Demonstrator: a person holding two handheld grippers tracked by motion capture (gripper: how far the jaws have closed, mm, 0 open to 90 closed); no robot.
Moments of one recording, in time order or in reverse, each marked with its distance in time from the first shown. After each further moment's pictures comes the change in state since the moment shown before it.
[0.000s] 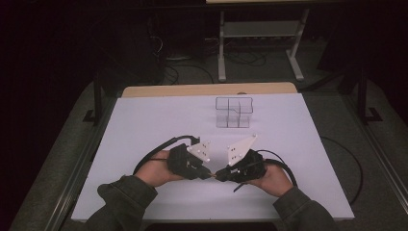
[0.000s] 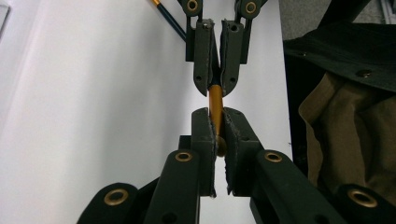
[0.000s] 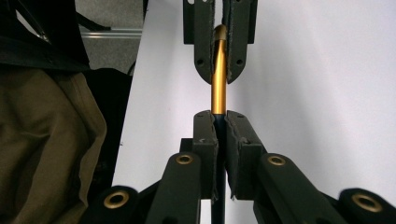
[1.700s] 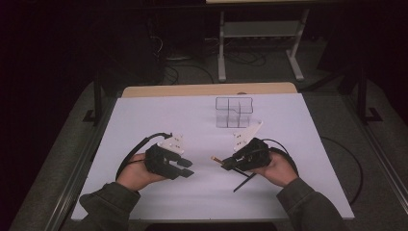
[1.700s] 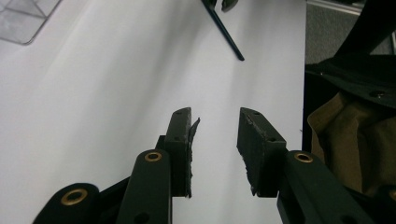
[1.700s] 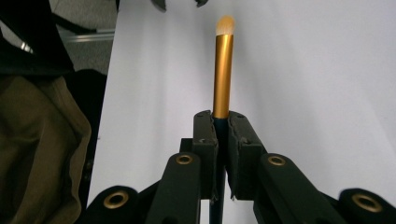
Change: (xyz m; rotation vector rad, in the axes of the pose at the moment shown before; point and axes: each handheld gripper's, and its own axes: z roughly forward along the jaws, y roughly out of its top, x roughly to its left) left arm 0.003 -0.055 -0.030 -0.128 0.090 -0.191; right arm -0.028 -0.004 -0.020 0.017 -0.035 0.086
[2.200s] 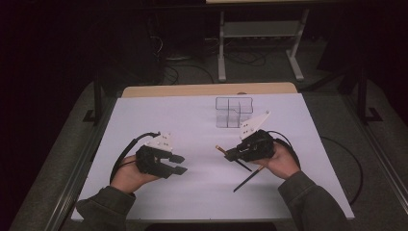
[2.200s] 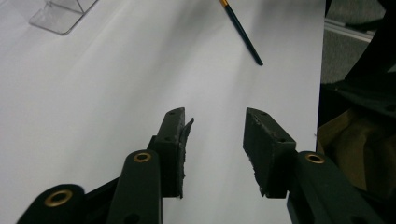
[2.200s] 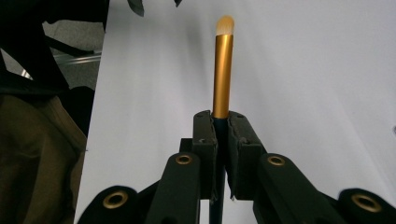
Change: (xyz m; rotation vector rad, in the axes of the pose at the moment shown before) left arm 0.005 -0.021 -0.010 -0.081 0.051 -0.081; right arm -0.020 -0.004 -0.013 -0.047 -0.003 0.076
